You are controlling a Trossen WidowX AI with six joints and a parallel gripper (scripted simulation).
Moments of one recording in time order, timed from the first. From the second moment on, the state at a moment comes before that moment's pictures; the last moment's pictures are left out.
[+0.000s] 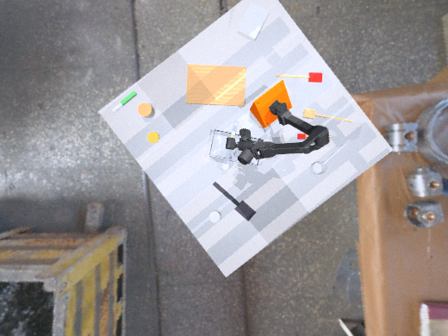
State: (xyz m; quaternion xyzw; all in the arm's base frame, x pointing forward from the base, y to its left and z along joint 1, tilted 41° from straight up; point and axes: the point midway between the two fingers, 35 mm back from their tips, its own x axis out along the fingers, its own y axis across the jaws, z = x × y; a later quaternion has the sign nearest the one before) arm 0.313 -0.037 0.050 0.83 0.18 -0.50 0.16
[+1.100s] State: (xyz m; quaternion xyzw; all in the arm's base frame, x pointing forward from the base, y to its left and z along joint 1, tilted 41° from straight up) arm 0.302 -0.020 0.015 0.82 0.19 -0.53 0.10
